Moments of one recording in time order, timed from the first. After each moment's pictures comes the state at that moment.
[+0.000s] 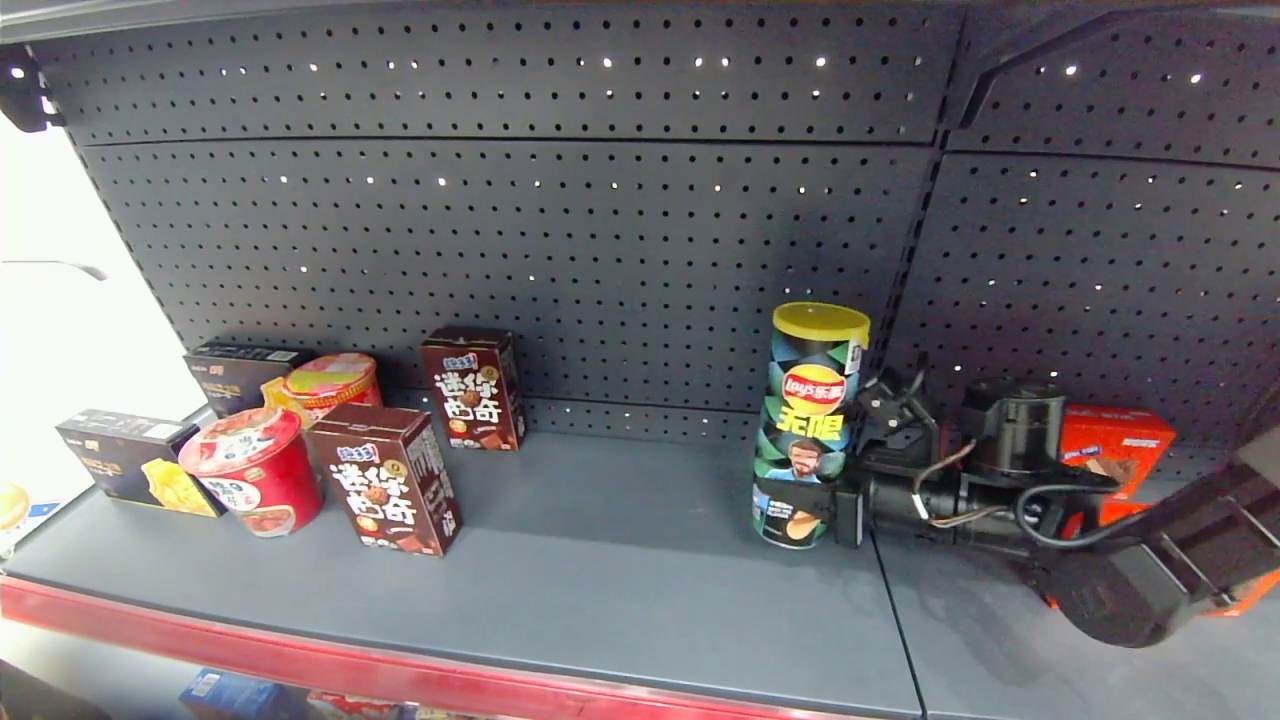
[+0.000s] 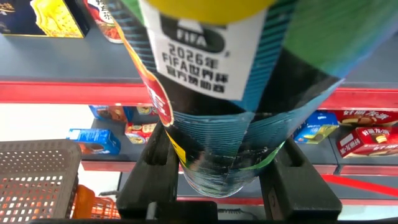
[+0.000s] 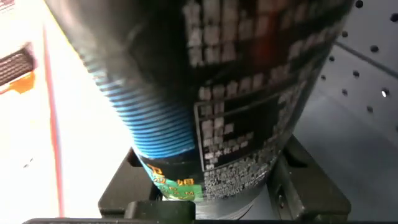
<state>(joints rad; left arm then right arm) -0.09 0.38 -0.35 0.23 -0.02 -0.04 0.40 1.92 -0.72 -0.97 0.57 -0.02</state>
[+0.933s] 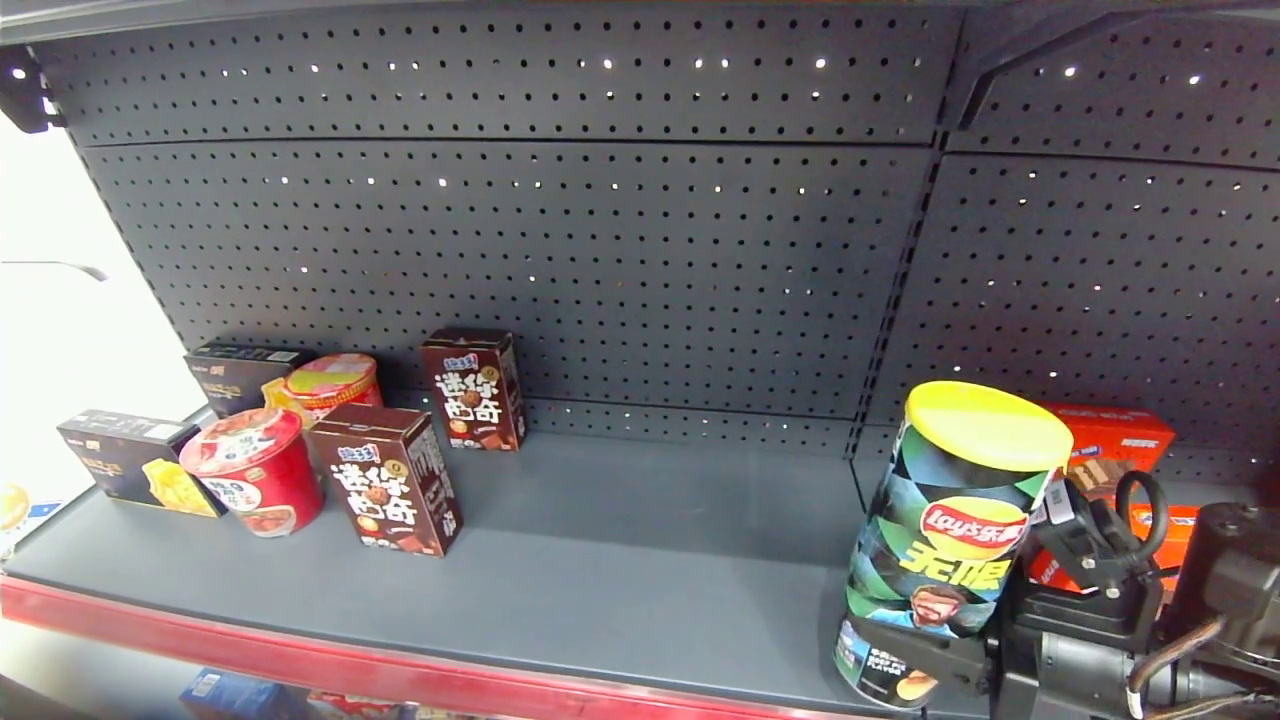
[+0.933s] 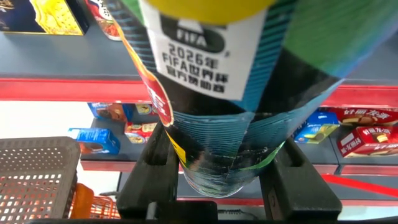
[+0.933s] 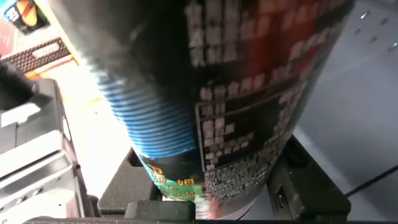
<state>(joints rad) -0.09 0.36 -0.32 0.23 -0.03 -0.04 0.44 1.63 -0.15 -1.29 0.61 -0.03</state>
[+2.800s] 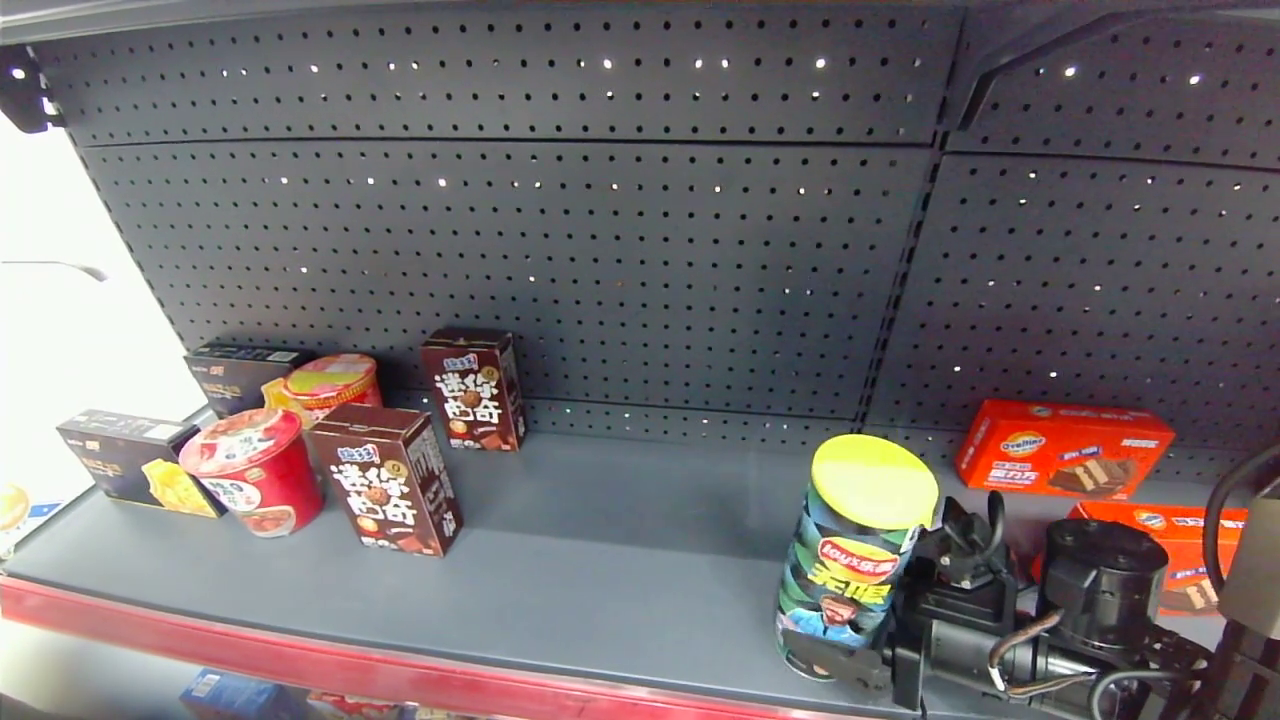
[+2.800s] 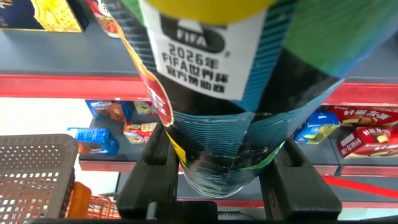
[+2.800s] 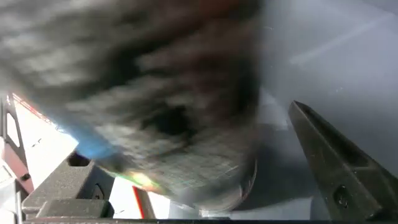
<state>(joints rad) -0.09 0.31 -0.30 0.23 -0.03 -0.04 0.45 1.99 -0.19 -1.57 0.55 -0.03</state>
